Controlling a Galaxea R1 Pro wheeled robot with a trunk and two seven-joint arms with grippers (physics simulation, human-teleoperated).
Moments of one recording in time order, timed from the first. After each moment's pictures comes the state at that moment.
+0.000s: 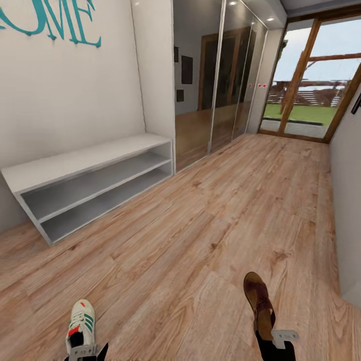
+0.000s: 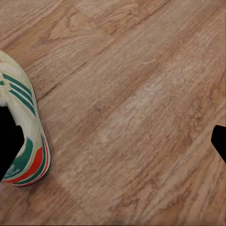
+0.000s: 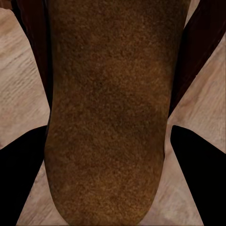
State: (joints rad) left arm -0.20 0.05 0.53 -0.47 -0.21 -0.37 -0.37; right arm -0.44 -0.13 -0.08 -0.04 0.04 -0.56 0.05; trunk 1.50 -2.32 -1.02
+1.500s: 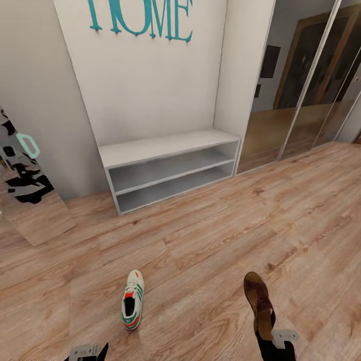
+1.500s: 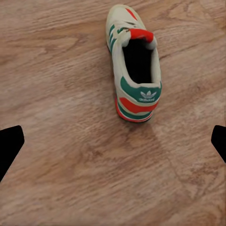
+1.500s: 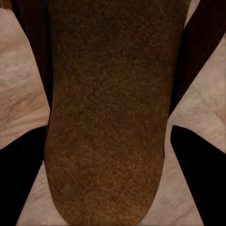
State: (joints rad) left arm -0.20 0.05 0.53 -0.47 -0.21 -0.37 -0.37; right arm -0.44 -0.13 -0.08 -0.04 0.03 -0.56 0.05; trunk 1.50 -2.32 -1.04
